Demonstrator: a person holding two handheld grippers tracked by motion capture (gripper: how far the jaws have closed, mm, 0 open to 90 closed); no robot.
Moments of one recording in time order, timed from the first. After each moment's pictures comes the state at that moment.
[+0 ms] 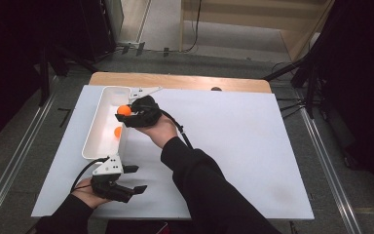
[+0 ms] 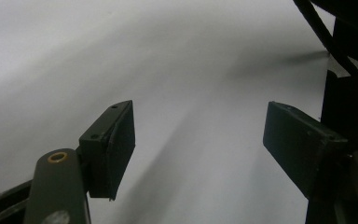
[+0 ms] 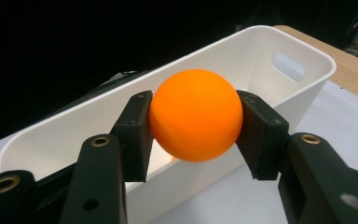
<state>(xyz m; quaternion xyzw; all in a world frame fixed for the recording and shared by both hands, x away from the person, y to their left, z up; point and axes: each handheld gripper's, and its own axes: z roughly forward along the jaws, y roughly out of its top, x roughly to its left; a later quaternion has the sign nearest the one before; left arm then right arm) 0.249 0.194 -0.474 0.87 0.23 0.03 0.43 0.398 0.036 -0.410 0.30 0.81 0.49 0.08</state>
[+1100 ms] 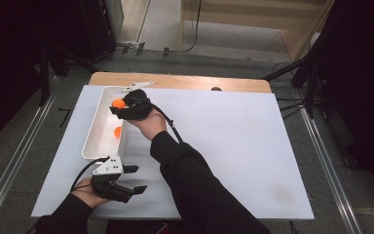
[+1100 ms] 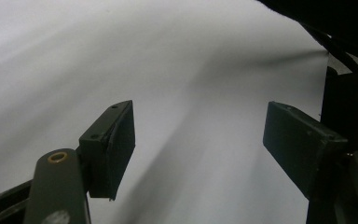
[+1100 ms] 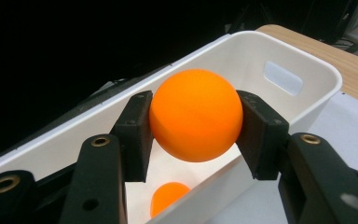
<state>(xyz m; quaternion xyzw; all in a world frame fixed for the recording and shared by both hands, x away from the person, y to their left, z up) 0.249 0.194 -0.474 0.87 0.22 0.03 0.43 0.431 0.062 -0.423 0.33 0.80 0.50 0.08</state>
